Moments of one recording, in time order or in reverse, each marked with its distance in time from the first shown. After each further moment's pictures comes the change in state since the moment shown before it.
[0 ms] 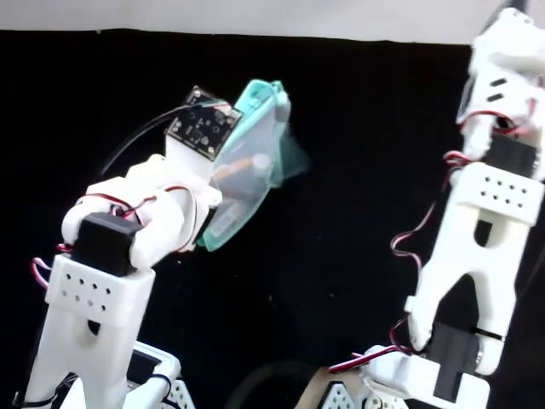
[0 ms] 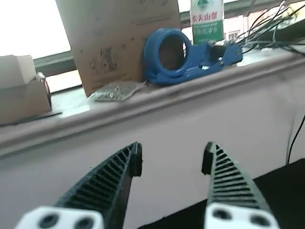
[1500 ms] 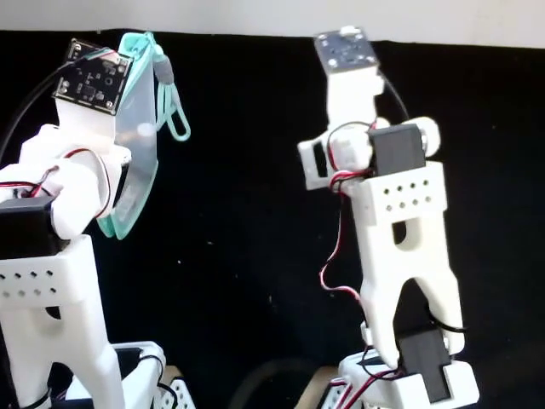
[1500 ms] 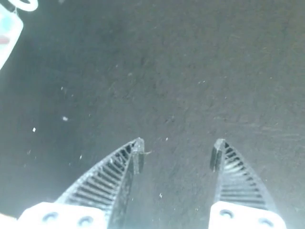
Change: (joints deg) left arm -22.4 1.1 -16.0 2.4 -9.0; right arm -33.8 -0.1 -16.3 82.6 14.0
